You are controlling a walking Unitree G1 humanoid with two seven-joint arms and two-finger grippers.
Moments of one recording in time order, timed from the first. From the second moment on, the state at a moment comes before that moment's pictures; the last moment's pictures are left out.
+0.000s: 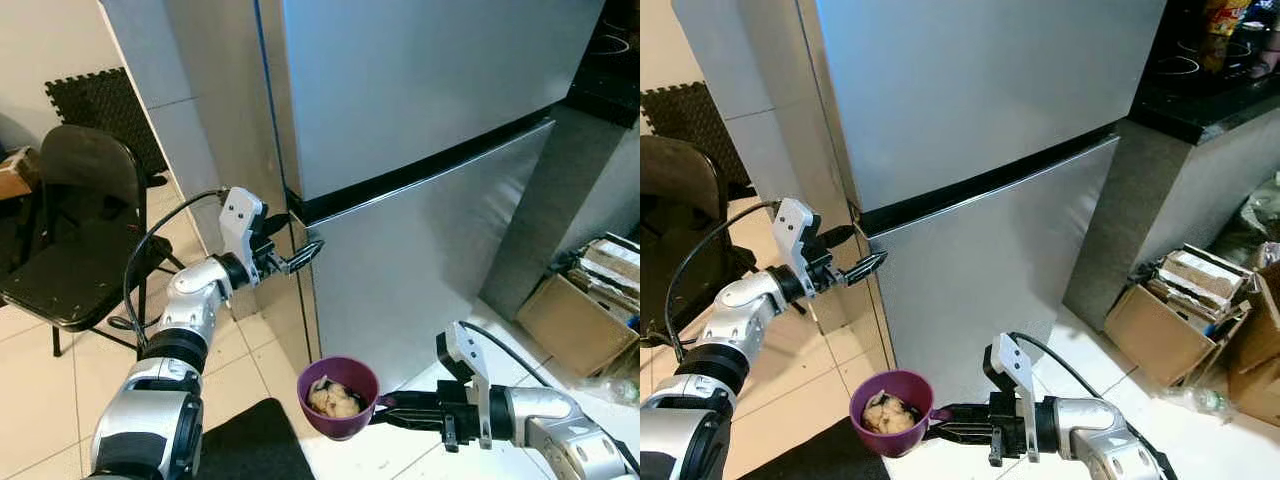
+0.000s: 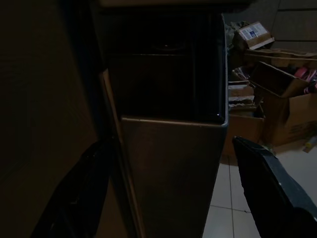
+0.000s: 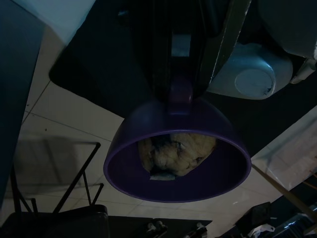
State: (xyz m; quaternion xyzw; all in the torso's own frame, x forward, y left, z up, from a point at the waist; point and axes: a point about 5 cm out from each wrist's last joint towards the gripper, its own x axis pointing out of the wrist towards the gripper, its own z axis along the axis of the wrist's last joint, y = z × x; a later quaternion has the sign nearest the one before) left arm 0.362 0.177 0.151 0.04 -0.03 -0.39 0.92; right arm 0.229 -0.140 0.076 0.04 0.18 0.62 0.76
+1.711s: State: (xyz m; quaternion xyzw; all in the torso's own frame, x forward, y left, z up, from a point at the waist) left arm 0.336 0.123 0.133 0.01 -0.02 -0.59 0.81; right arm 0.230 -0.143 0.075 0.03 0.18 0.61 0.77
